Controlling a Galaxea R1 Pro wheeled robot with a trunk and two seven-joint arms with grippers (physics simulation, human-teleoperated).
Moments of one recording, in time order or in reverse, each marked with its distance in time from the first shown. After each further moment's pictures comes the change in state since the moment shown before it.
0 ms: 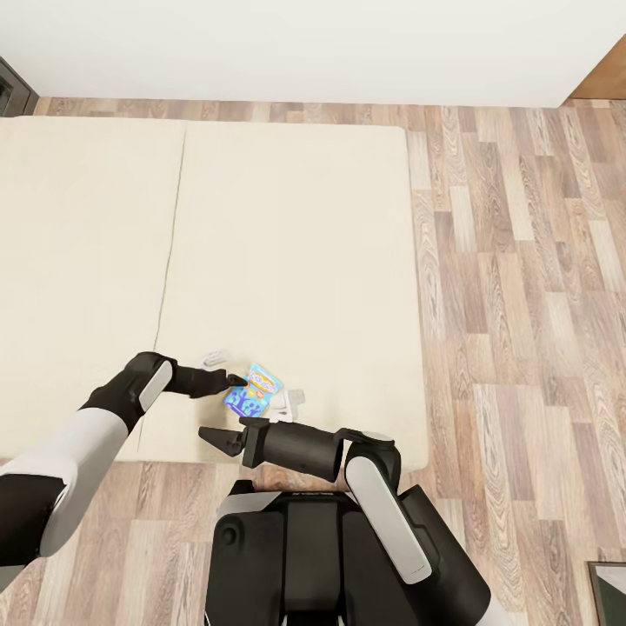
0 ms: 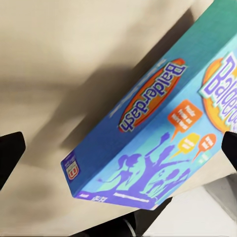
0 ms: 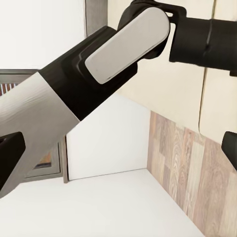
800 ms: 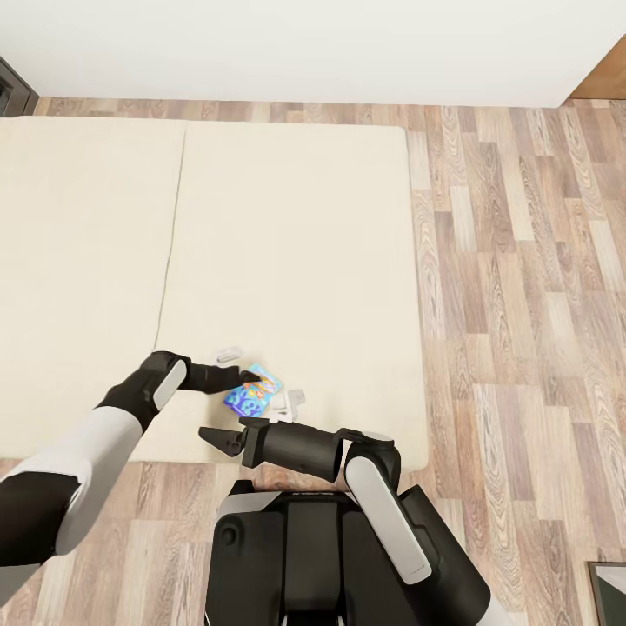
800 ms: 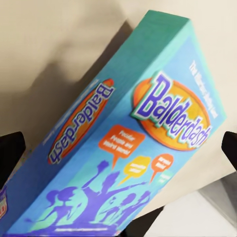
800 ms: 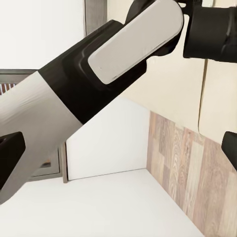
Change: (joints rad) left arm -0.004 -0.051 0.002 0.000 0.001 -0.048 0.000; right arm 0.000 0.000 0.001 0.000 0.000 -0.001 -0.003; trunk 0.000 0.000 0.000
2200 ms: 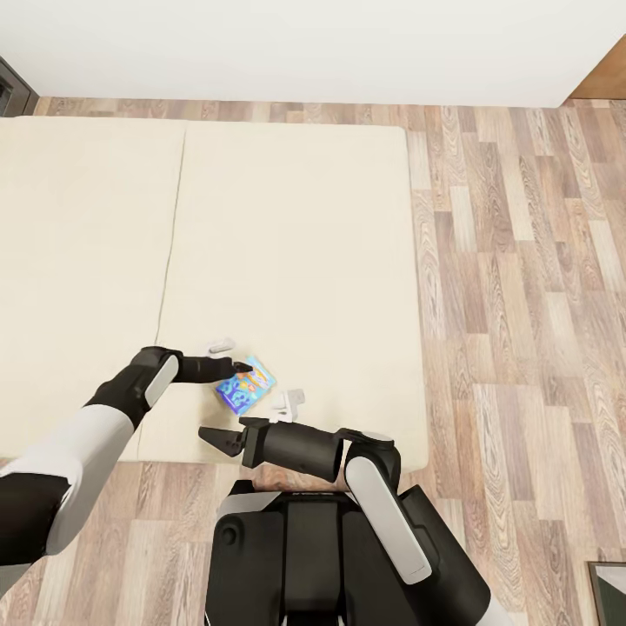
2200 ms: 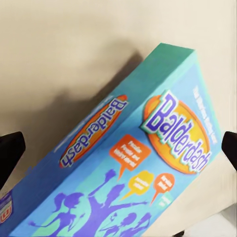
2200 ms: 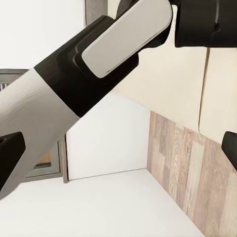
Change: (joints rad) left arm -0.001 0.031 -0.006 -0.043 -0.005 -0.076 0.015; right arm 0.000 0.000 0.001 0.000 0.000 0.000 0.002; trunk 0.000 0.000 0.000
